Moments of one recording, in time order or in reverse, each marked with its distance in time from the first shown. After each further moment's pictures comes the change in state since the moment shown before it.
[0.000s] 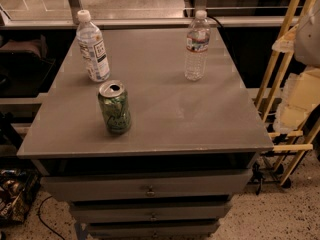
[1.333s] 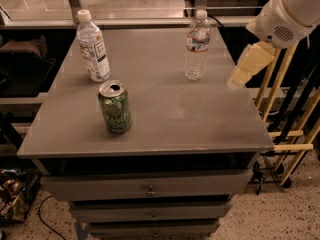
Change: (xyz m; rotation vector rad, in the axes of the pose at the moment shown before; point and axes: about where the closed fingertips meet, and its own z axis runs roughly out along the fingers) arm -0.043 -0.107 0.058 0.086 -0.205 0.145
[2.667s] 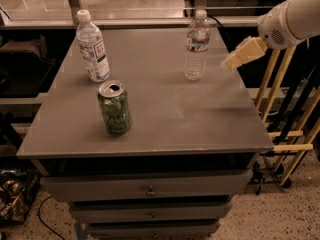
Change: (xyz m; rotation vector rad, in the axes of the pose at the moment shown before) arm 0.000 -0.075 0.036 0.180 -0.242 0.204
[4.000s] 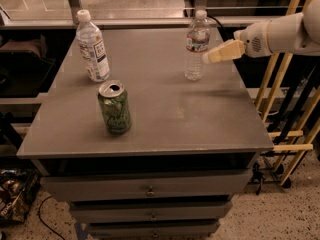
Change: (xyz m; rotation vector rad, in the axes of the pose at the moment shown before) arm -0.009 -0.015 0.081 -0.185 -0.271 0.259
